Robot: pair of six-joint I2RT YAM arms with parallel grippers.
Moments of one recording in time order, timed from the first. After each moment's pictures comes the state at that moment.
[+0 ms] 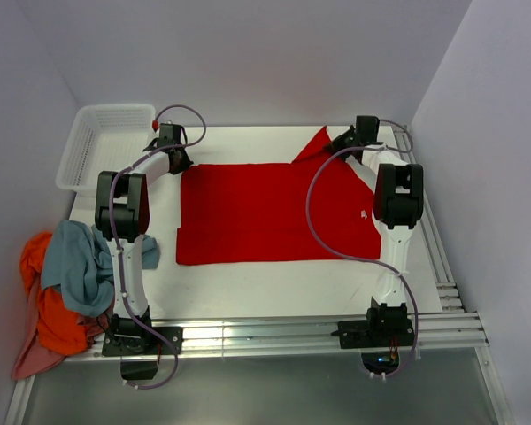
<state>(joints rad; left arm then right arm) -0.12 2.26 1.69 -0.25 -0.13 -0.51 -0.04 2.38 1.80 -0.09 -0.33 0.99</state>
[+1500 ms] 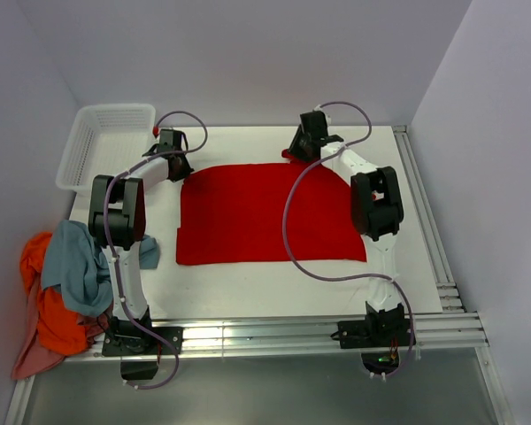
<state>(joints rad) -0.14 2.14 1.54 -0.26 -0.14 -0.51 0.30 2.26 1.84 -0.30 0.07 0.64</state>
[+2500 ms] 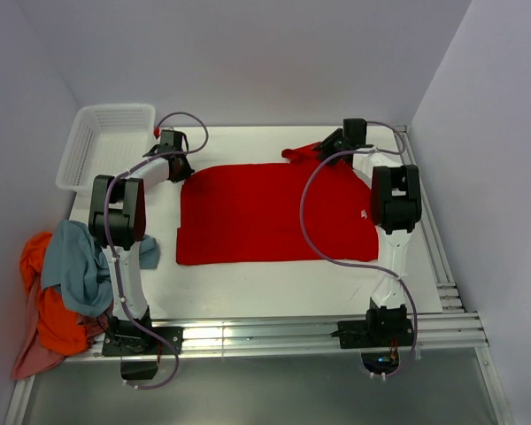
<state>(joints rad) -0.14 2.14 1.53 -0.25 -0.13 -0.51 0.04 2.27 1.67 -0.08 -0.26 0.99</state>
